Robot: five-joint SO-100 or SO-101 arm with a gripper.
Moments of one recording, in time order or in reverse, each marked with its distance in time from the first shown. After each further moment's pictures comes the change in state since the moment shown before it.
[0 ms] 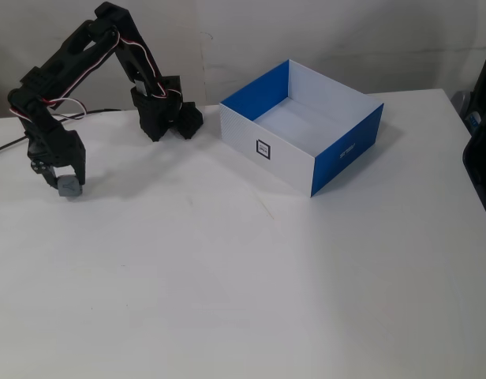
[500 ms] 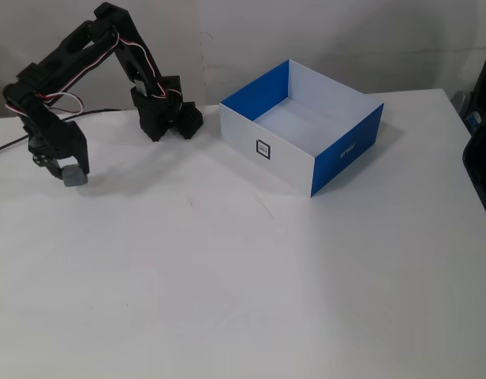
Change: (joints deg) arm 0.0 -0.2 -5.4 11.2 -1.2
